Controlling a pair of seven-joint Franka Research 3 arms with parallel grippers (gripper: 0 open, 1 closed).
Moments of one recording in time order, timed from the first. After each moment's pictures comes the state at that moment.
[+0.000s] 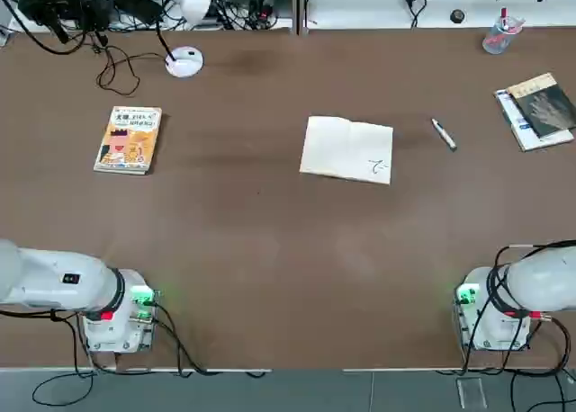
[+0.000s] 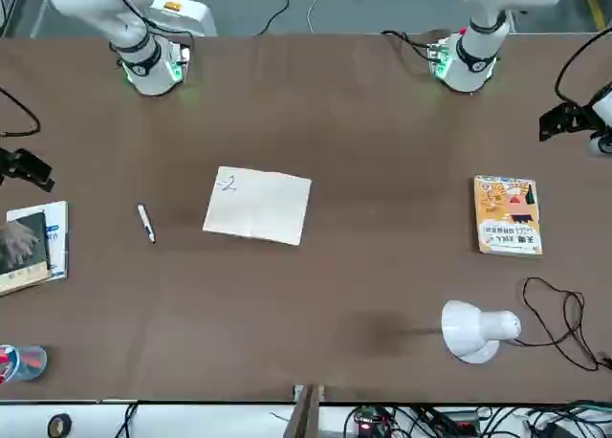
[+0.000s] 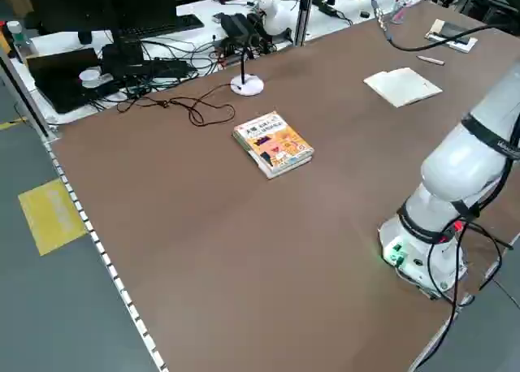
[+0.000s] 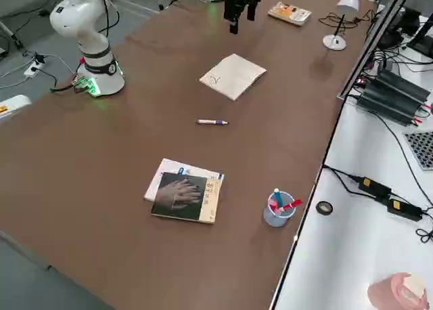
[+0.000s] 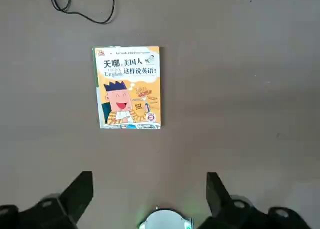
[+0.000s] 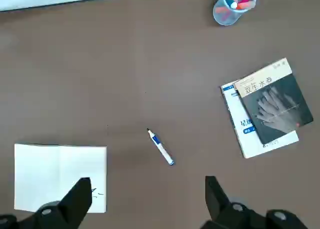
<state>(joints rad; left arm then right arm) -0.09 -0.05 -0.01 -1.66 0.01 1.49 0.01 0.20 0.07 -0.14 -1.50 0.00 1.66 0.19</state>
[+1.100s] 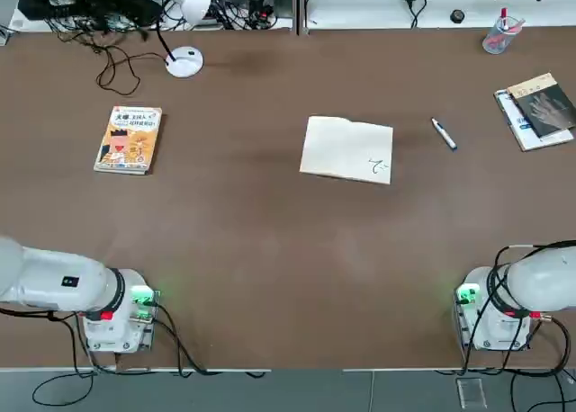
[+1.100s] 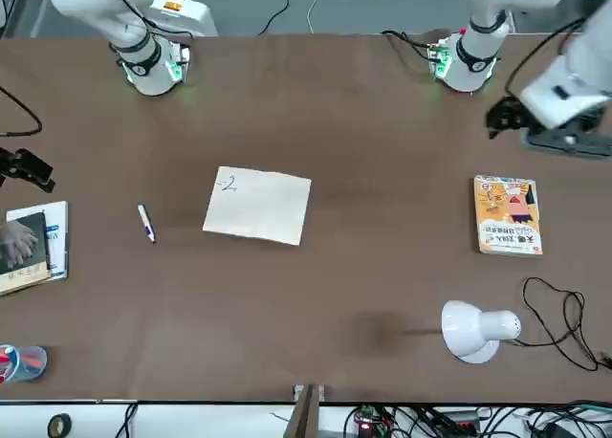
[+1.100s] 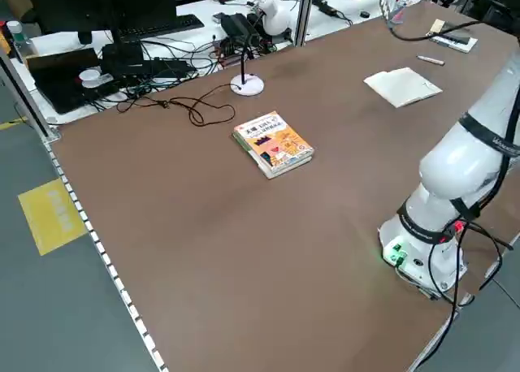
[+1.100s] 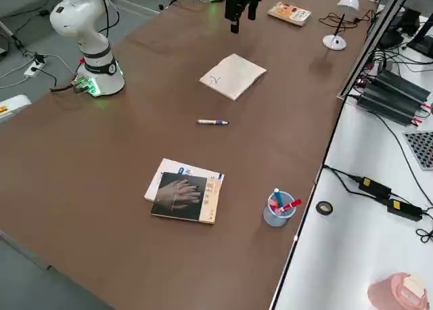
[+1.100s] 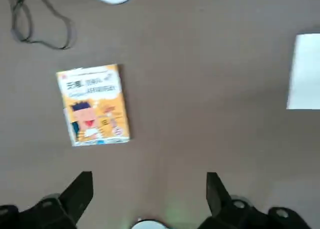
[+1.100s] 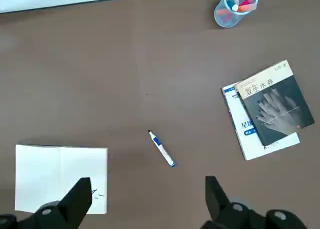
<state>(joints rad) -0.18 0.03 -0.18 -1.55 -0.01 1.50 -0.15 0.21 0.07 -0.14 -1.50 0.00 1.66 0.19</state>
